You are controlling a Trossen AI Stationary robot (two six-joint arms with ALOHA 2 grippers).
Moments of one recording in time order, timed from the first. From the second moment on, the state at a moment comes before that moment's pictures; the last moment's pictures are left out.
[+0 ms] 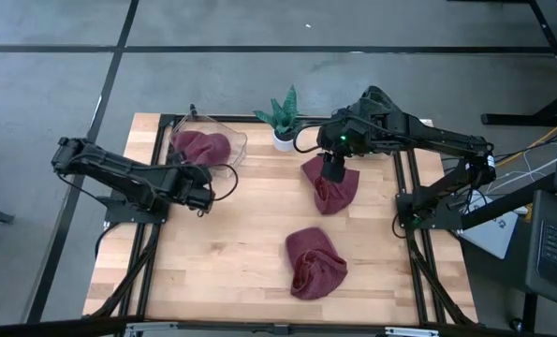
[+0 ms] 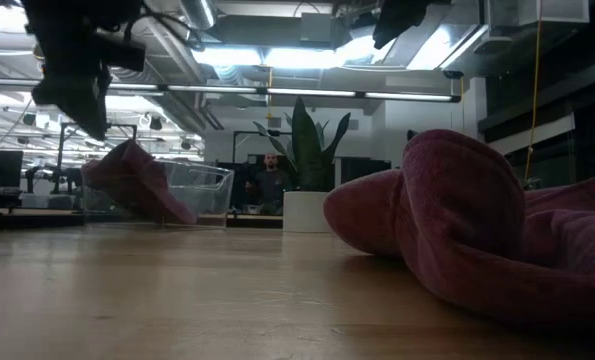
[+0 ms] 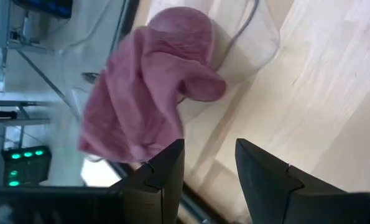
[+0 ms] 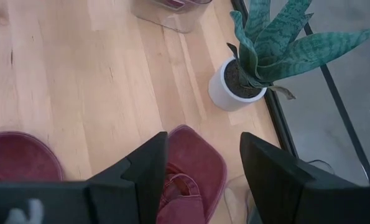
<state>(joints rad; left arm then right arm) -0.19 1.17 0.85 -1.33 -0.68 -0.63 -0.14 1.46 1.67 -1.13 0.28 -0.02</state>
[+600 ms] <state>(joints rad) -0.19 1.17 0.82 -1.30 -0.81 -0.75 -0.14 1.46 1.67 -1.12 0.28 -0.03</state>
